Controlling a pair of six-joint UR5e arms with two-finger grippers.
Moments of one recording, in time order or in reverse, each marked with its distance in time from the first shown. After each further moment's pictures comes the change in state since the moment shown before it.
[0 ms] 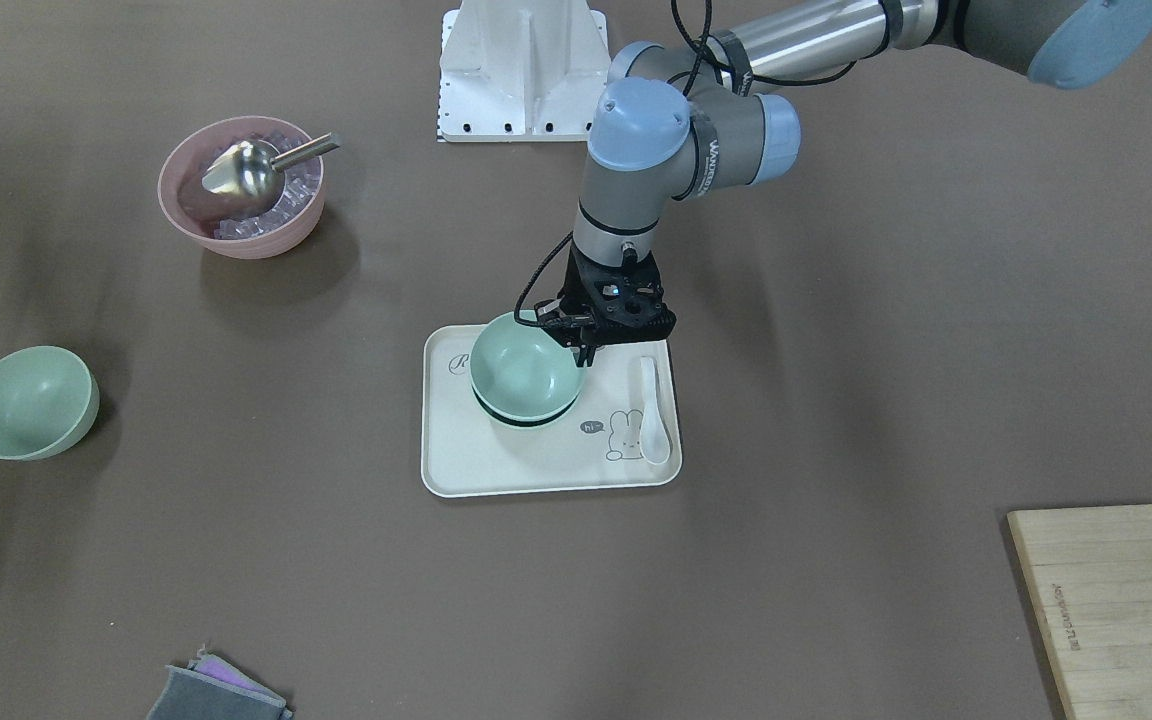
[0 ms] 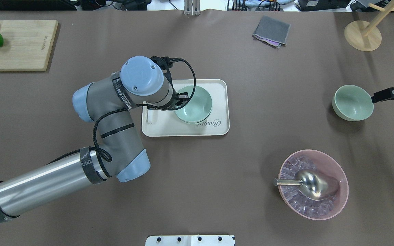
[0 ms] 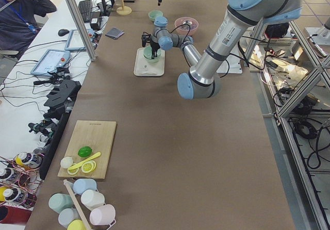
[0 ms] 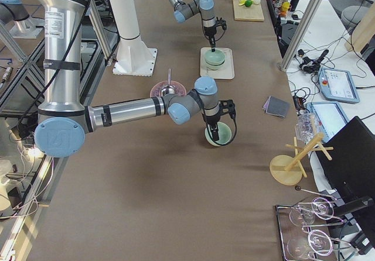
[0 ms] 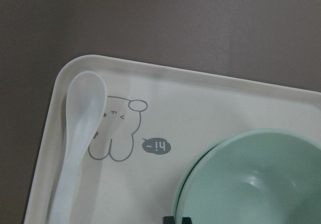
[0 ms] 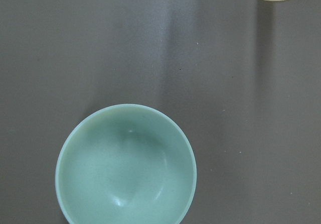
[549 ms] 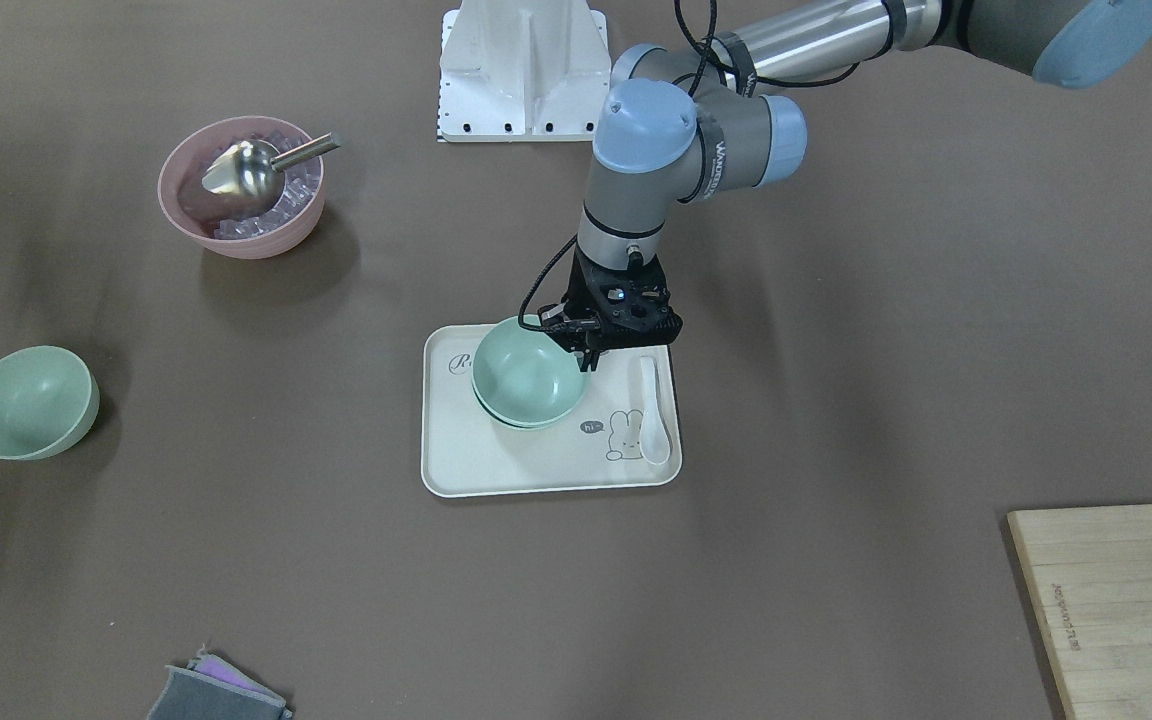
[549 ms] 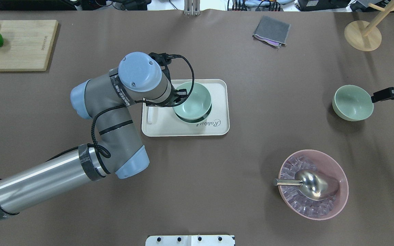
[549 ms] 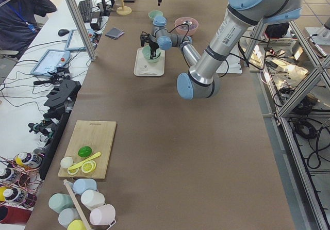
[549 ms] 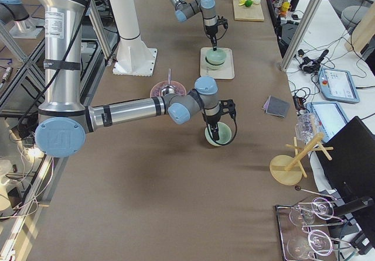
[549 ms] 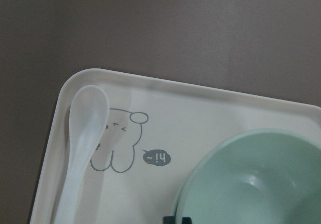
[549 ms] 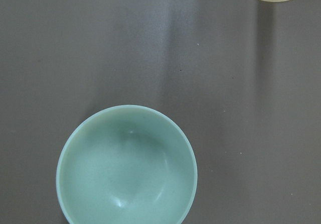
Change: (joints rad) left arm -0.011 -0.001 0.001 0.000 -0.001 0.001; right arm 0.000 0.002 0.000 -0.001 0.000 0.000
